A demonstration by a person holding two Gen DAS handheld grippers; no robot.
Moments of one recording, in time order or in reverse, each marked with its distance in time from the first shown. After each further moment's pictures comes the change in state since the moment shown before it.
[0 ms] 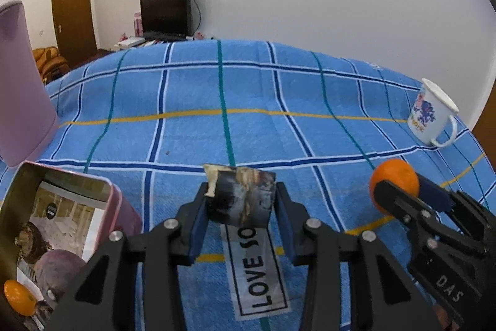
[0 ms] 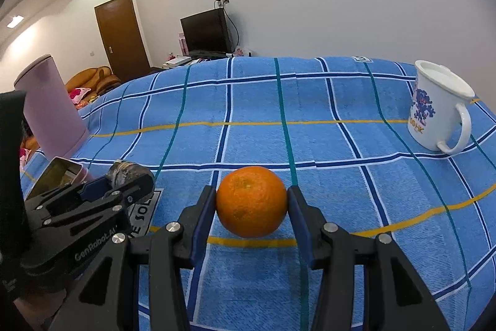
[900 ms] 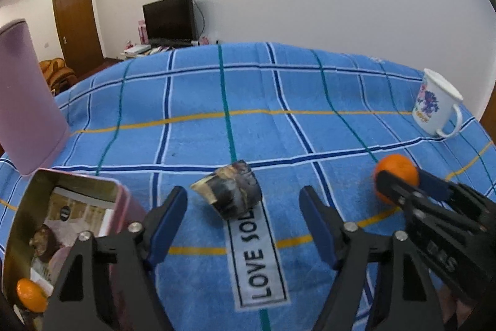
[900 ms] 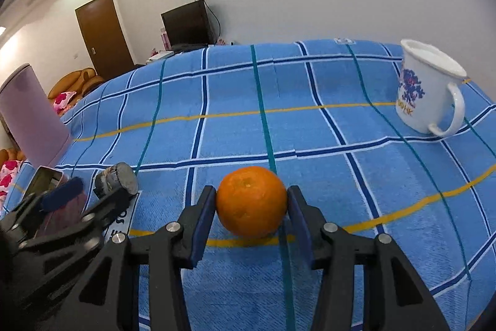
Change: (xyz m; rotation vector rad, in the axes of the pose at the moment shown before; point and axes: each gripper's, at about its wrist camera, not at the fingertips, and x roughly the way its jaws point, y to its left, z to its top) left arm 0.000 -0.009 0.001 0.040 0.011 0.068; right arm 0.011 -0.013 0.002 0.062 0.051 -0.068
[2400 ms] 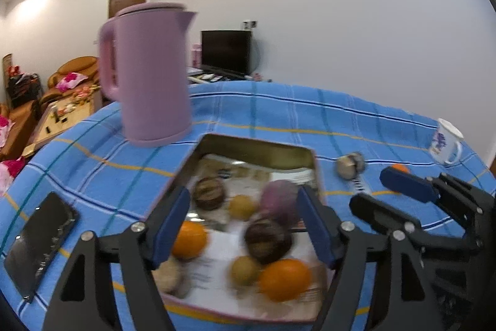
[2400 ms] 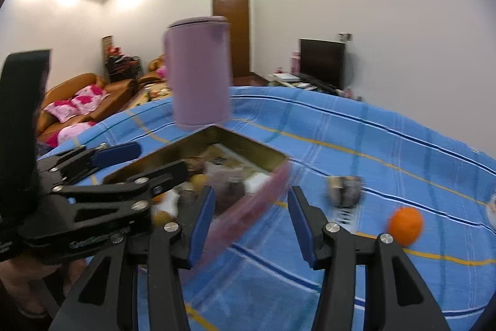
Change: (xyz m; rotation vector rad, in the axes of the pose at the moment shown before) left arm -0.127 0.141 -0.080 -0.161 -0.218 0.086; right arm -0.081 0.167 -0.059 -0.442 -0.173 0.391
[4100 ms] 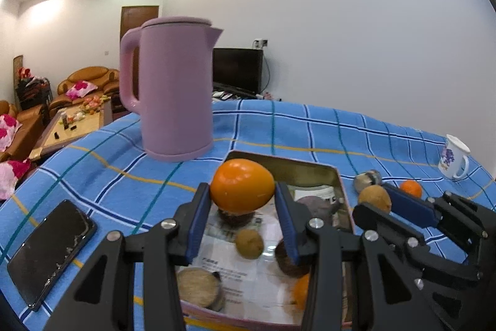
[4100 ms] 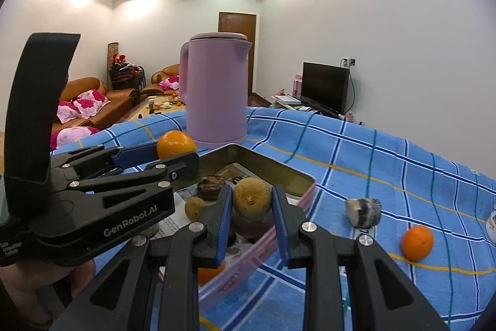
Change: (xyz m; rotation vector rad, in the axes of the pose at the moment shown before) left arm -0.007 0.039 -0.004 -0.045 -0.095 0.053; right arm 0.005 0.047 -0.001 -0.073 -0.105 0.006
